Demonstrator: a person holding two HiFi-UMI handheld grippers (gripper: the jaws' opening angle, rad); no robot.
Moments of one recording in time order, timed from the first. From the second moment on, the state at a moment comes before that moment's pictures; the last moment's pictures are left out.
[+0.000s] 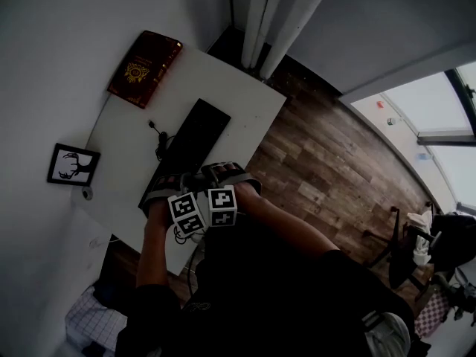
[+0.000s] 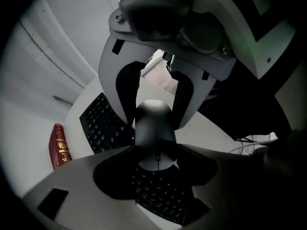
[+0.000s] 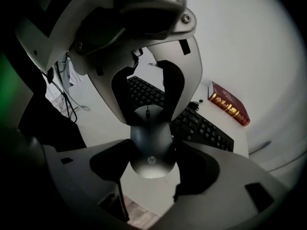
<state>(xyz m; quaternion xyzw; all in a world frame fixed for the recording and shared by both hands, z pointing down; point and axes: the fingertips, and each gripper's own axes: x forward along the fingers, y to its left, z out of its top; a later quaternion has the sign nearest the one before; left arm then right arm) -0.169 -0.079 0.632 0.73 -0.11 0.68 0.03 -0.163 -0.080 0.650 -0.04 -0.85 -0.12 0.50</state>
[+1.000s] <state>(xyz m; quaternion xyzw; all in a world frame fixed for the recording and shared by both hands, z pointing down) -0.116 -0.261 0.635 0.74 -0.06 0.67 -0.03 -0.106 -0.260 0.651 0.04 -0.85 -0.08 0.52</state>
